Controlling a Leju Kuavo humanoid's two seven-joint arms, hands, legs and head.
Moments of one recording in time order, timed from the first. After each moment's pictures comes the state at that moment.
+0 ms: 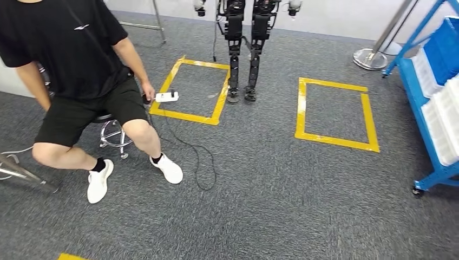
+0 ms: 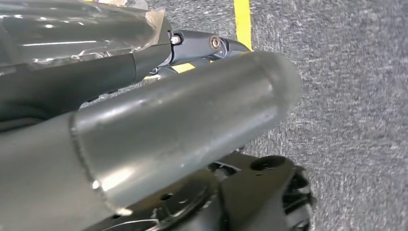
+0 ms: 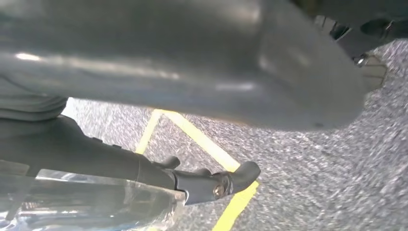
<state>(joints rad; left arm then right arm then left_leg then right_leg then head) -0.08 -0.16 1.02 -0.22 -1.14 0.06 -0.50 -0.04 0.07 -0.23 -0.19 0.59 -0.16 0.00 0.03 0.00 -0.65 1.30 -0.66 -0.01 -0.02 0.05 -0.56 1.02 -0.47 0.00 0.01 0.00</state>
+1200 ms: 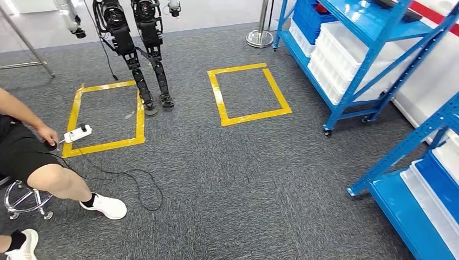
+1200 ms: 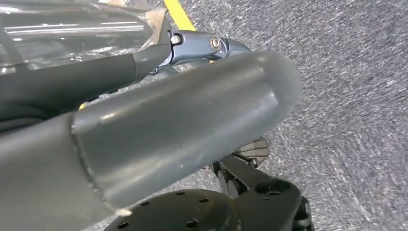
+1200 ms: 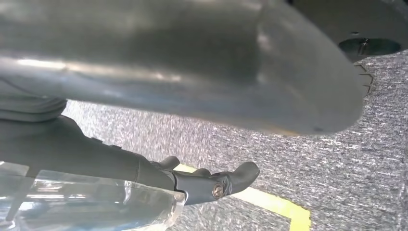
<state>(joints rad) -0.07 -0.15 1.02 -0.22 -1.14 0.10 -0.44 -0.08 0.11 -0.23 -0.19 0.63 -0.14 0.02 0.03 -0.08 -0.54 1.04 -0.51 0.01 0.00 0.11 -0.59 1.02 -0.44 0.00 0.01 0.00</state>
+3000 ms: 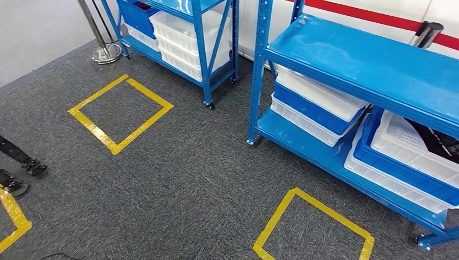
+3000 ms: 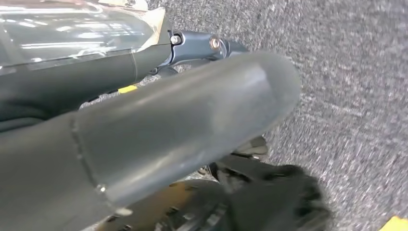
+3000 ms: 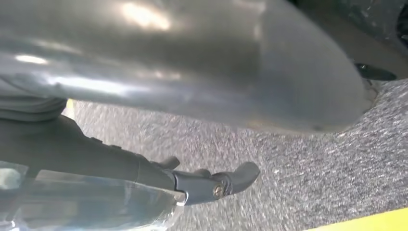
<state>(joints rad) -0.09 -0.15 1.00 -0.22 -1.18 0.08 -0.39 -0.07 0.11 -0.24 -0.19 0.66 -0.13 0.04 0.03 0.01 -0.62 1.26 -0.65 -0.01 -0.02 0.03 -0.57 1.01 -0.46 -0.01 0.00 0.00</state>
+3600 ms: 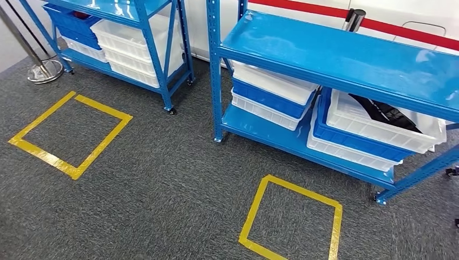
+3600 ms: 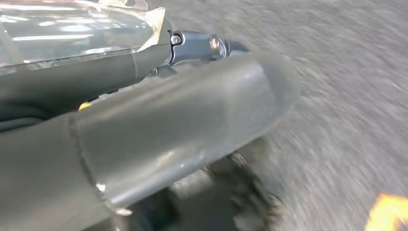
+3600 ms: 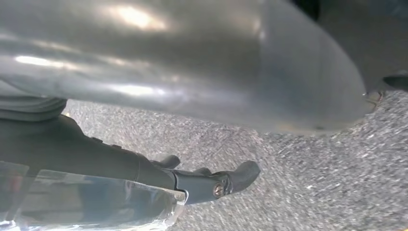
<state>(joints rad) -0.19 -0.22 1.00 -0.22 -1.14 0.16 -0.26 -0.09 0.12 -0.25 -0.20 0.71 -0.14 0.07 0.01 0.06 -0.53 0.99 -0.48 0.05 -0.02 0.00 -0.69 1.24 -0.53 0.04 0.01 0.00</state>
